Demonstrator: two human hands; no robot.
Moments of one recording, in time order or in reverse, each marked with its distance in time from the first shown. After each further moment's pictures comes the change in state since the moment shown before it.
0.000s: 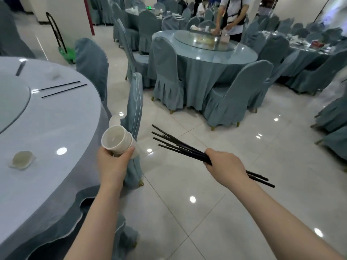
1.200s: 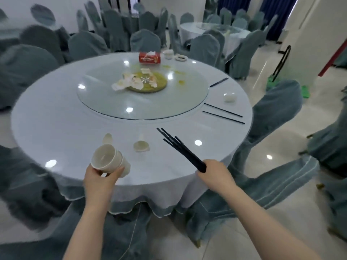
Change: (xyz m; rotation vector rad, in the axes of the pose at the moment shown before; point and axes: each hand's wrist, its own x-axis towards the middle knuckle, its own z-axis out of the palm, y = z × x) left_hand 0.090 -0.028 -0.074 0.085 1.208 -0.167; right_hand 0.393 -0.279 0.045 0.356 -0.463 -0.974
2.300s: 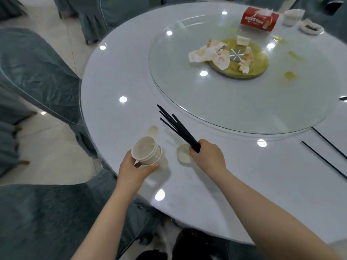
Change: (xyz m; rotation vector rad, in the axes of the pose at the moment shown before) left_hand 0.121 -0.035 0.048 0.071 0.204 -0.288; right_hand 0.275 -0.140 0.121 -0.107 -0.248 -0.386
